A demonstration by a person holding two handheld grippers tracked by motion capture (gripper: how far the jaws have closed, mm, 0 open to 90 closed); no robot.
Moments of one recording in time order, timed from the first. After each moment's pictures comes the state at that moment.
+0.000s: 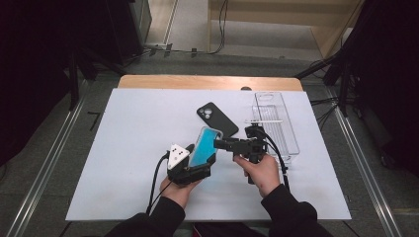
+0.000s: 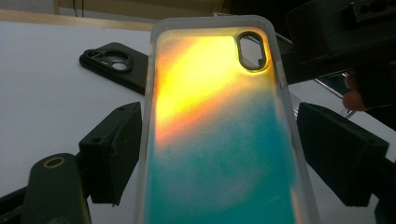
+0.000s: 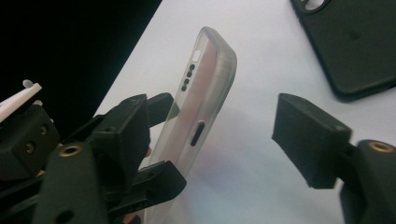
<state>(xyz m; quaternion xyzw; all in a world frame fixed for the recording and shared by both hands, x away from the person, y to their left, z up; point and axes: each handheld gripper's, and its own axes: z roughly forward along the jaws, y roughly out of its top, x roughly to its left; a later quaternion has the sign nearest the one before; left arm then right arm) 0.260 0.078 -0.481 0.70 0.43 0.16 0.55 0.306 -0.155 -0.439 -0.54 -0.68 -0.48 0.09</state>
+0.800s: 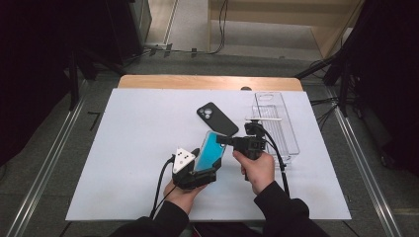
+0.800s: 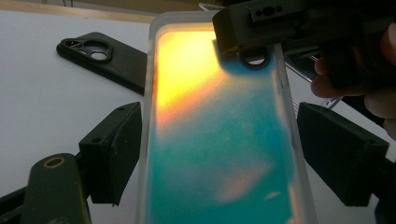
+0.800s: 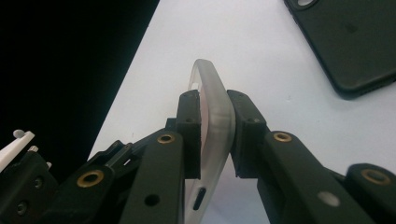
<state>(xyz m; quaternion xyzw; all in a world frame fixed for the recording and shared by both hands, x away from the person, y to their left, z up) 0.248 0.066 -0.480 0.70 0.43 0.14 0.54 0.315 -0.153 -0.440 -0.57 -0.65 -0.48 0.10</state>
